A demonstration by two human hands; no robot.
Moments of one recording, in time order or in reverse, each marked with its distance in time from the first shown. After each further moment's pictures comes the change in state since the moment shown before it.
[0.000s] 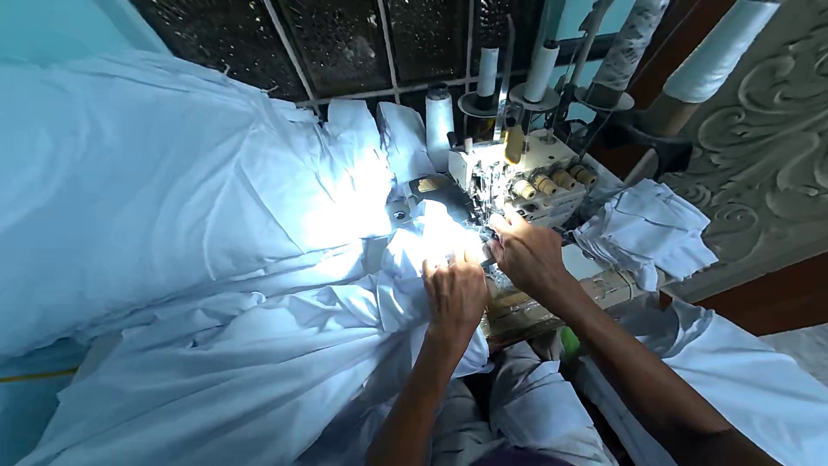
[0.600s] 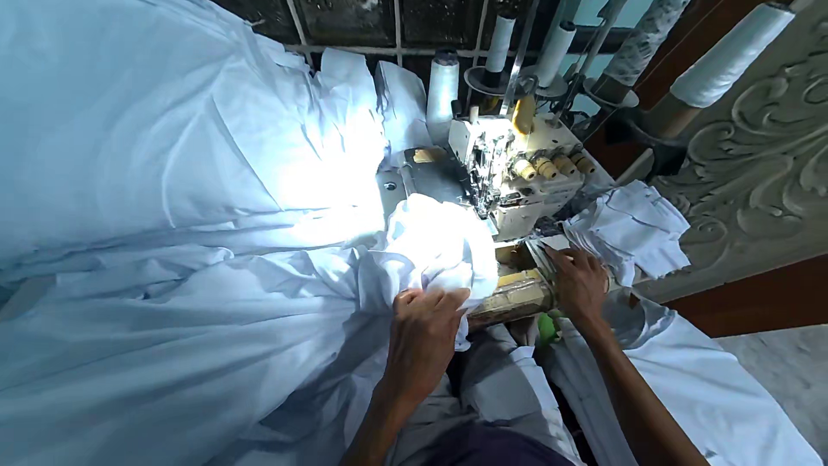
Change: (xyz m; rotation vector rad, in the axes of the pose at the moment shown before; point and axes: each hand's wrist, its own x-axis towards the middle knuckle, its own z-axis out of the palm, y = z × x) left_hand -0.090 -0.020 -0.029 -0.541 0.025 0.054; right_hand -0.106 0.120 0.053 0.032 0.027 0.292
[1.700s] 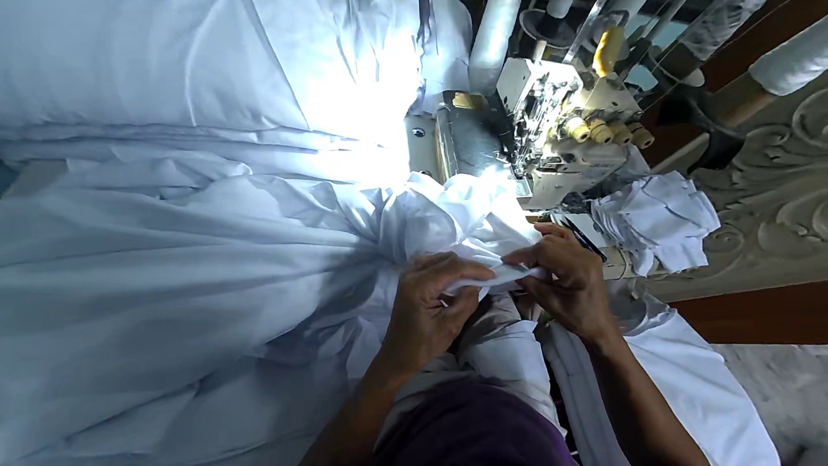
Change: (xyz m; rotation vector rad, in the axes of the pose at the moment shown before) left_hand -0.017 0.010 -0.030 -0.657 0.181 -0.091; right_hand -0.015 -0.118 -0.067 0.604 -0.056 -0.720
